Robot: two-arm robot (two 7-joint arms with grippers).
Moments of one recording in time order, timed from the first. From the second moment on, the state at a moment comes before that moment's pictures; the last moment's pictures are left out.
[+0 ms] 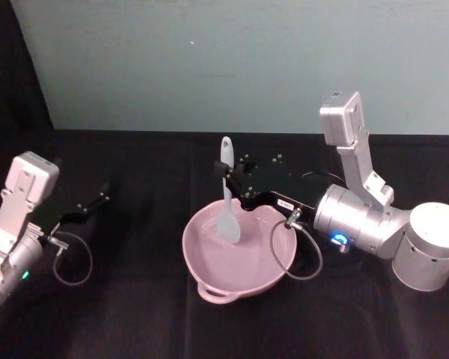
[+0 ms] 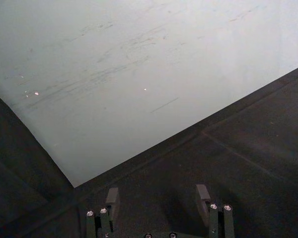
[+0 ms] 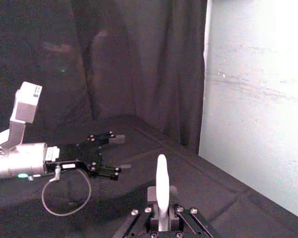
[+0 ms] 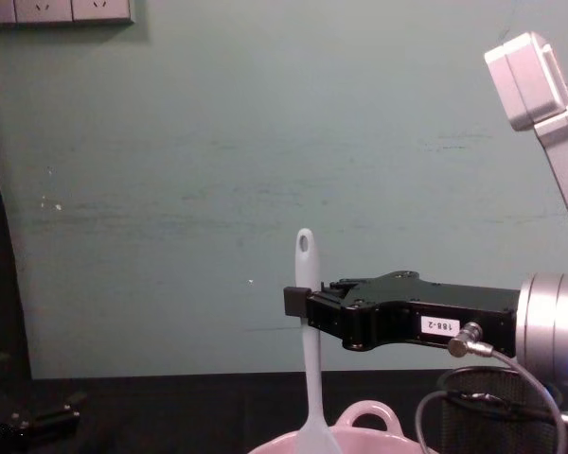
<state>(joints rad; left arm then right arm) -0.20 0.60 0.45 -1.41 -0.25 -0.12 0.03 0.42 0.42 -0.56 -1.48 0.47 0.06 0.51</state>
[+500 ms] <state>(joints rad) -0.20 0.60 0.45 -1.41 -0.25 -0.12 0.03 0.42 0.42 -0.56 -1.48 0.47 0.06 0.51</state>
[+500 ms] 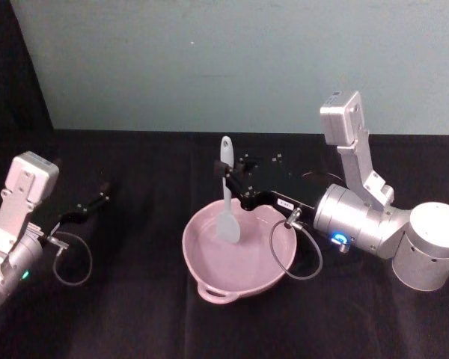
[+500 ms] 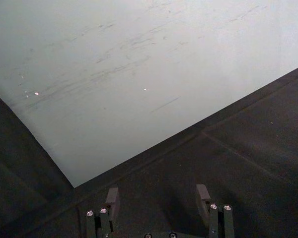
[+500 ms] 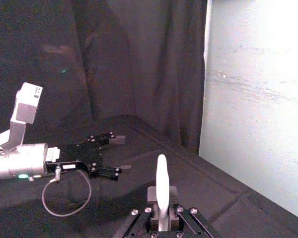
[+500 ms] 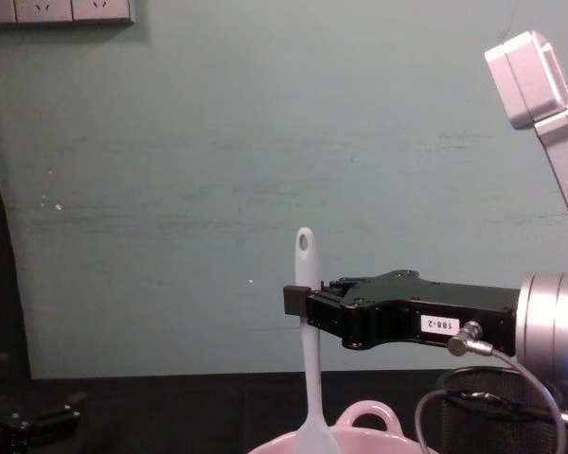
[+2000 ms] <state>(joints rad) -0.20 0.60 0.45 -1.41 -0.25 -0.12 0.03 0.31 0.43 -0.53 -1.56 0.42 0.01 0.53</state>
